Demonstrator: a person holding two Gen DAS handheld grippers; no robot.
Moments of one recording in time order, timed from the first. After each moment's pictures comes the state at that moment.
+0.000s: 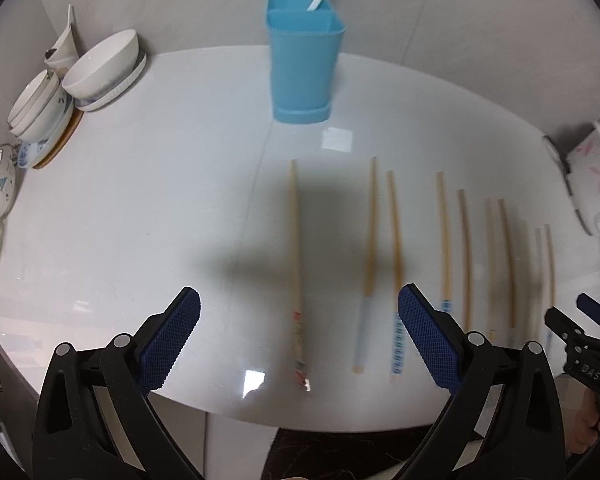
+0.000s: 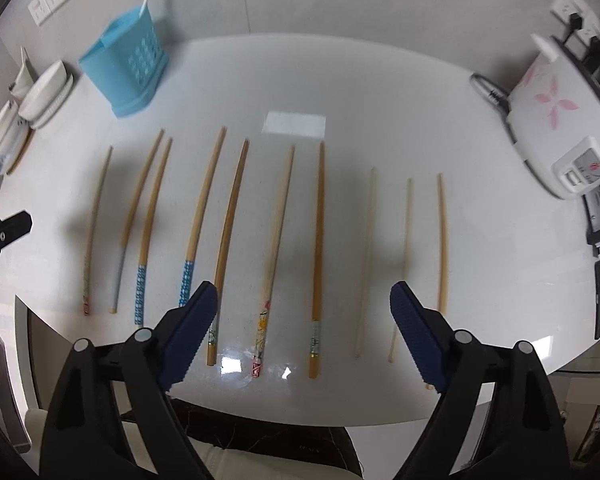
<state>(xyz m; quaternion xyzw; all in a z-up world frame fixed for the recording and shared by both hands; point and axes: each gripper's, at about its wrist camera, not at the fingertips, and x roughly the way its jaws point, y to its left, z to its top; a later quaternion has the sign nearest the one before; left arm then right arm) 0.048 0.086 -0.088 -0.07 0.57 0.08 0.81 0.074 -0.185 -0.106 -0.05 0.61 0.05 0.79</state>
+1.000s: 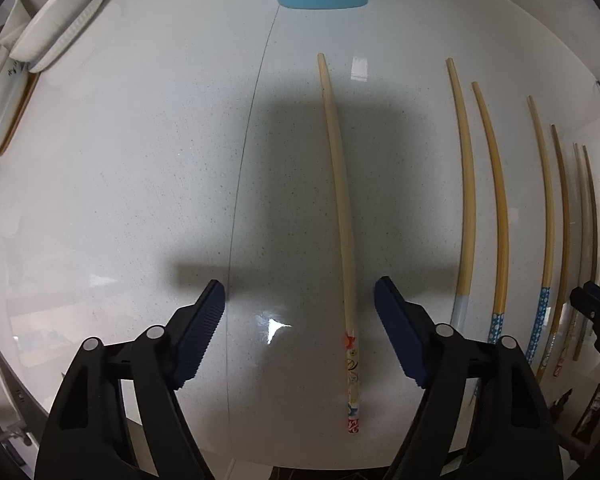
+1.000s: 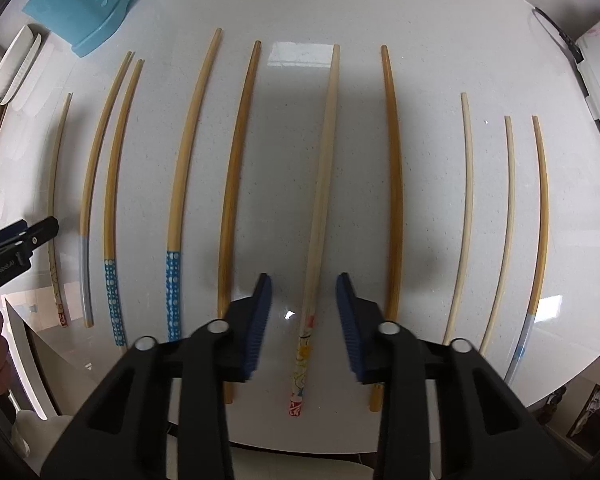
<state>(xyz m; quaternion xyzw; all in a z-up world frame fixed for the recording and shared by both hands) 0.098 0.109 -0.210 -0.04 0.68 0.08 0.73 0.131 -0.151 -0.200 -0.04 0.70 0.05 0.71</state>
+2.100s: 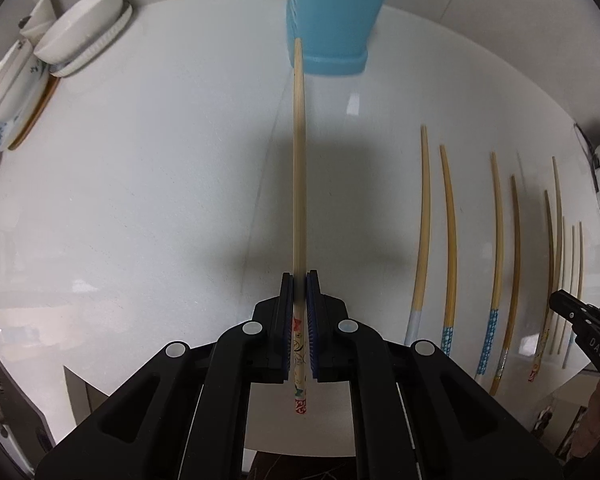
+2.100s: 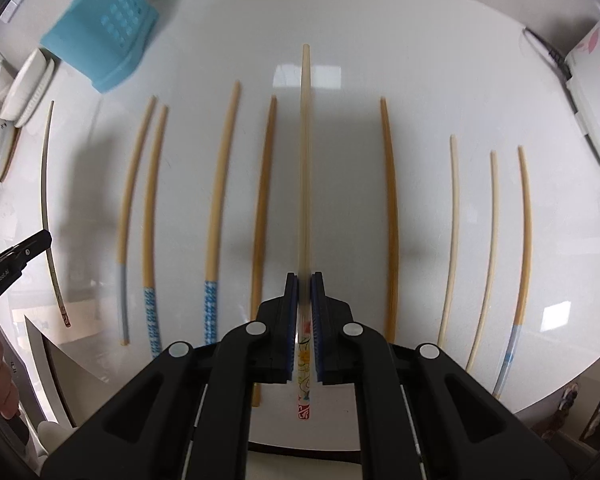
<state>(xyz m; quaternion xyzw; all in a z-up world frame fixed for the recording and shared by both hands) 0.059 0.121 -0.130 -0.09 0.62 0.08 0.77 0.166 -0.122 -0.166 -0.02 0.66 0.05 0.75</state>
